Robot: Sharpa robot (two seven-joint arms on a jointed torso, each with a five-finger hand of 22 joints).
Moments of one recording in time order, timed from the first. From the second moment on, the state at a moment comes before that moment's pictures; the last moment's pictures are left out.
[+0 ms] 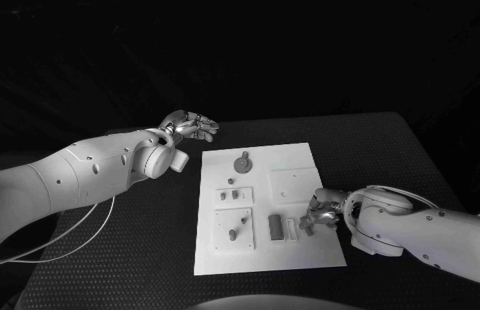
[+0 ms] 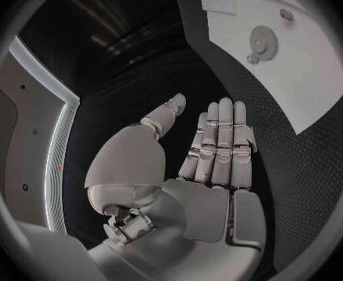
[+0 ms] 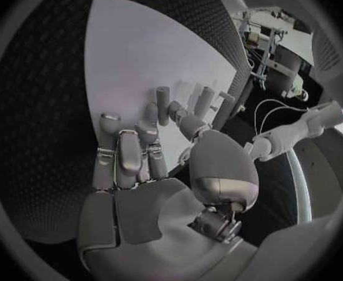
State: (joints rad) left arm 1.22 -0.69 -0.14 1.12 -0.25 -0.24 0.22; left_hand 1.05 -0.09 0.51 -0.25 0.08 0.84 0.19 0.30 0.49 1.17 0.12 0.07 0.28 0.99 0.07 0.55 0.57 0.01 0.95 -0.03 0.06 1.01; right arm 1.10 -0.87 -0.20 1.62 -1.18 -0.11 -0.49; right_hand 0.91 -0.07 0.66 -0.29 0.05 1.09 0.06 0.26 0.77 1.18 -0.03 1.10 1.18 1.26 -0.13 1.47 1.06 0.25 1.10 -0.02 0.92 1.31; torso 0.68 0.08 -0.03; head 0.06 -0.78
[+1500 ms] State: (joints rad) left arm 1.22 -0.69 -0.14 1.12 -0.25 -0.23 0.22; left_hand 1.04 -0.09 0.51 -0.24 0.08 0.84 0.19 0.30 0.48 1.17 0.12 0.07 0.28 0.99 0.07 0.55 0.57 0.01 0.95 -0.02 0.06 1.00; right arm 1.09 -0.84 -0.21 1.62 -0.98 -0.18 -0.50; right_hand 0.92 -0.05 0.65 -0.29 0.05 1.10 0.06 0.26 0.76 1.19 -0.04 1.10 1.18 1.27 -0.13 1.47 1.07 0.25 1.10 -0.02 0.93 1.31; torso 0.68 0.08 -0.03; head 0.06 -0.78
